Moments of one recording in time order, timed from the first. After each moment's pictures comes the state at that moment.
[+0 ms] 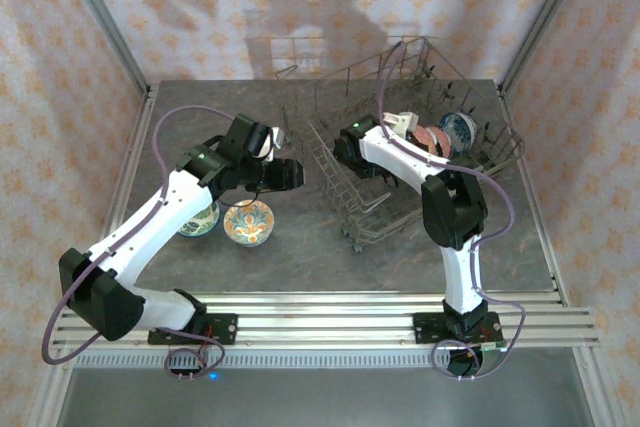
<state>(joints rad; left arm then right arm) -0.50 1.34 1.29 -0.87 0.23 -0.60 0.62 2.04 1.70 -1.72 1.19 1.31</state>
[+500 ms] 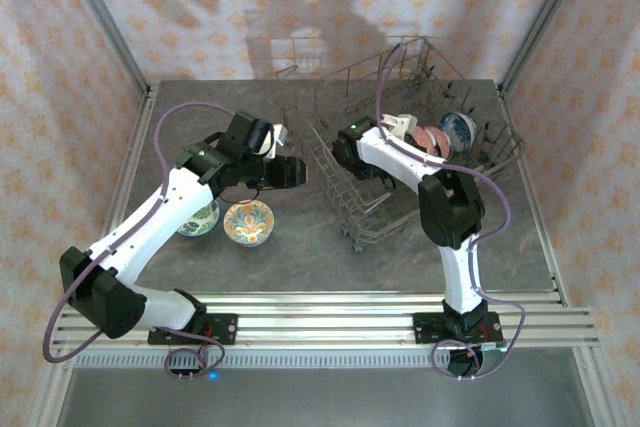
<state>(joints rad) -0.50 1.35 1.31 -0.87 0.26 -0.58 0.63 2.06 1.70 -1.72 1.18 1.35</state>
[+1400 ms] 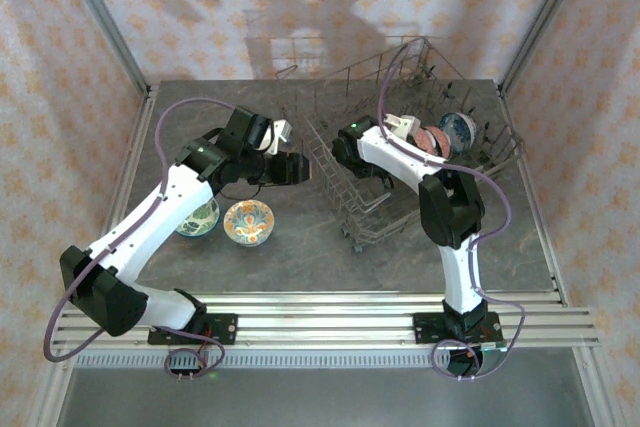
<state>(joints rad) -0.50 1.36 1.36 -0.87 0.32 -0.57 0.62 2.06 1.72 -1.72 1.13 1.41</state>
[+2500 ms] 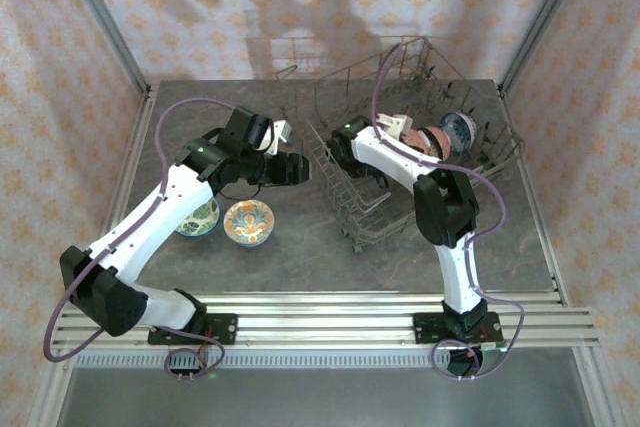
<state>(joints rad) -0.50 1.36 1.36 -0.87 0.32 -0.56 0.65 2.09 1.77 -1.71 1.13 1.37</state>
